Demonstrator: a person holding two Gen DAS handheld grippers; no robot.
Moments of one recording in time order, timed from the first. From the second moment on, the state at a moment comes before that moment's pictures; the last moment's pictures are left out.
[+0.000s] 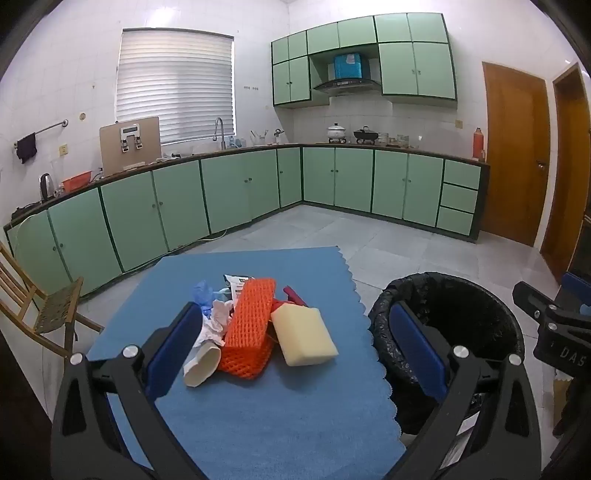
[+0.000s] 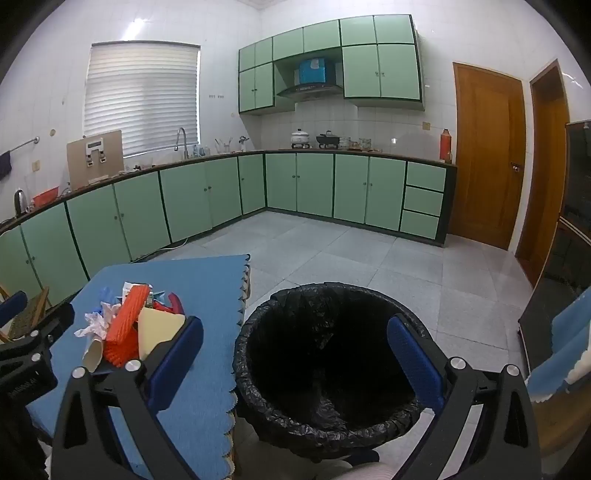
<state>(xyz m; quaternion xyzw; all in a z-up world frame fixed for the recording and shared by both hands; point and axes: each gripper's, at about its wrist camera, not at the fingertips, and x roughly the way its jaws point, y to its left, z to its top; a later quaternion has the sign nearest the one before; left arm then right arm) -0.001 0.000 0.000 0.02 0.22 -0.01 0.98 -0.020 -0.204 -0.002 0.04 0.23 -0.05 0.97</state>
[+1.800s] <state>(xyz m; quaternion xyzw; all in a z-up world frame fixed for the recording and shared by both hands) 0.004 0.003 -0.002 0.02 0.22 0.01 0.98 -0.013 -0.200 -0.011 0.03 0.23 -0.05 0.97</state>
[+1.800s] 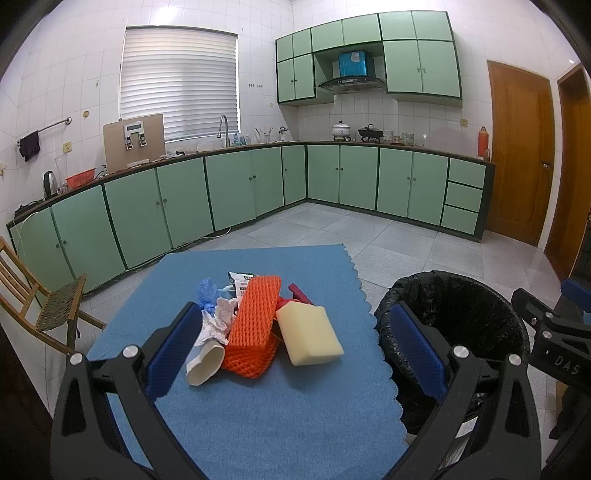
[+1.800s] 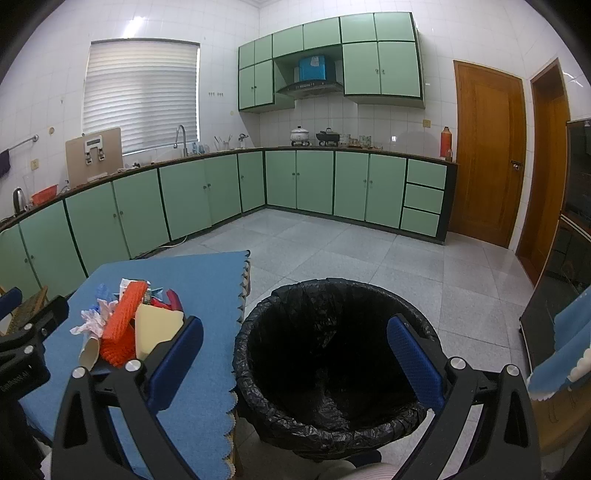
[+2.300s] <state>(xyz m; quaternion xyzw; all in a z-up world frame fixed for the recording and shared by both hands) 0.004 0.003 -0.003 0.02 0.22 0.00 0.97 -0.012 -0.200 -0.012 0.03 0.23 -0.05 0.97</state>
